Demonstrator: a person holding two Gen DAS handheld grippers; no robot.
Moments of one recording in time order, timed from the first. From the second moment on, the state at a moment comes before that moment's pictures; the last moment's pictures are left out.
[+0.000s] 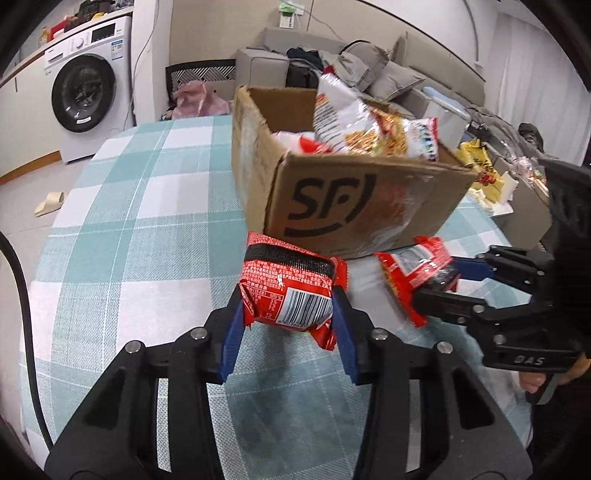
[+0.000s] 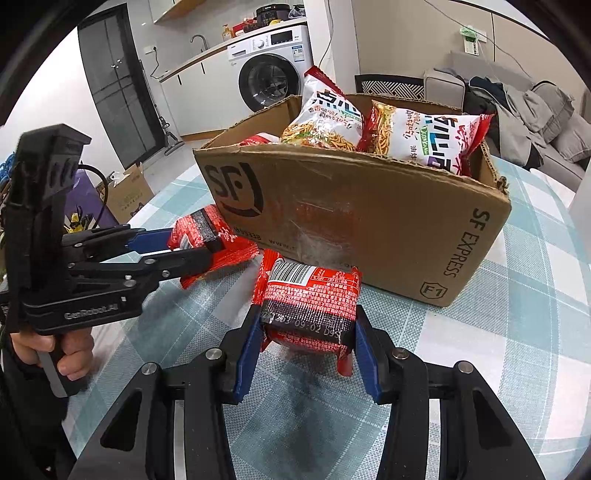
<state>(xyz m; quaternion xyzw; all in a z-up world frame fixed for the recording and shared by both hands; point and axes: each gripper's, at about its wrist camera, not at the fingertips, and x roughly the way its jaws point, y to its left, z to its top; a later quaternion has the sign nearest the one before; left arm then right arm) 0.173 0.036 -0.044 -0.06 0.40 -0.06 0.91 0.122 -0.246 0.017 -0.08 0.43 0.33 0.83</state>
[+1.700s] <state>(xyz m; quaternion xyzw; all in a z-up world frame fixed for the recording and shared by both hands) 0.133 0.031 0.047 -0.09 0.31 -0.08 0.94 0.102 -0.291 0.121 -0.01 0.33 0.34 0.88</state>
